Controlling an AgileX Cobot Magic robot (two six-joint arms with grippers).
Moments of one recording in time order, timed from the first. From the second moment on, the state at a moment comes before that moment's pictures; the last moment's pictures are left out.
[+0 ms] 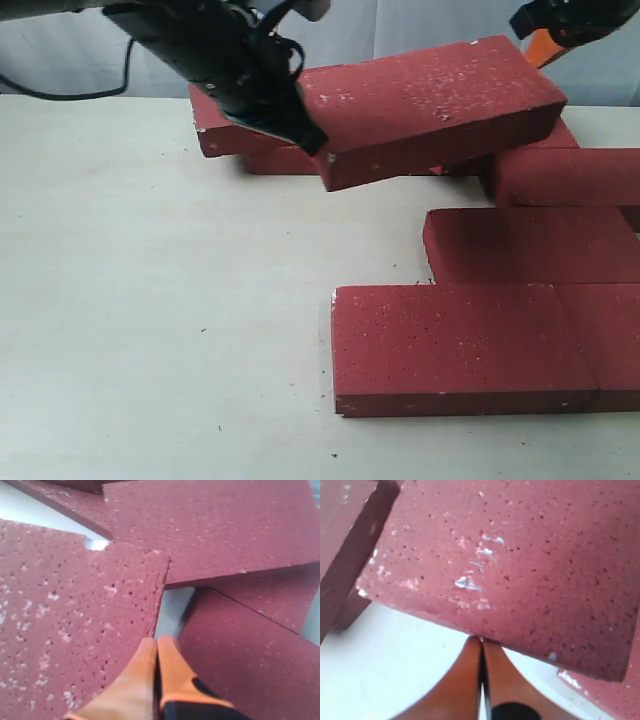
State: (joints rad) left arm -0.57 1.74 -1.44 -0.33 0.74 0.51; right arm 0.06 1.88 -1.79 0.27 1.16 -0.54
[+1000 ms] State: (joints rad) left arm -0.18 1.58 -1.06 -0.39 0.51 0.51; right arm 0.44 2.04 -1.79 0.29 1.07 -0.36
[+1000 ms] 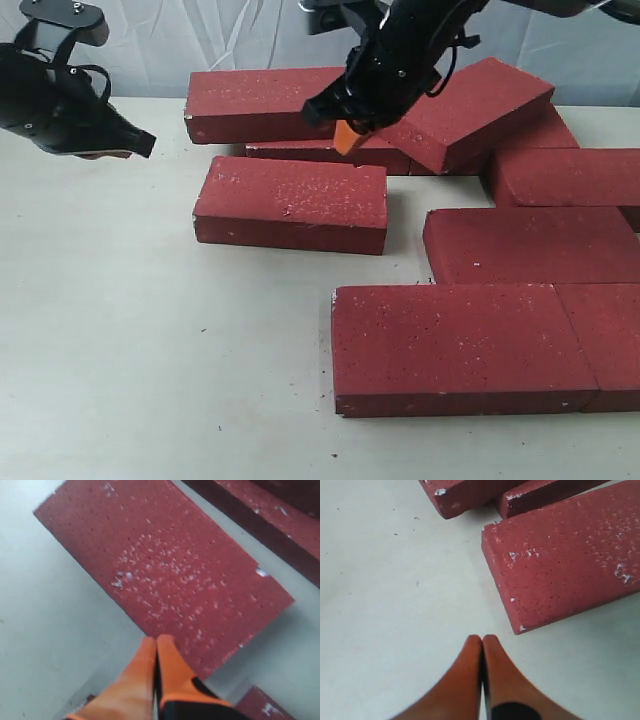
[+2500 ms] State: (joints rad) left arm -0.20 2.08 -1.20 -0.45 0.32 0.56; right arm 0.45 2.05 -1.32 0.53 0.68 -1.06
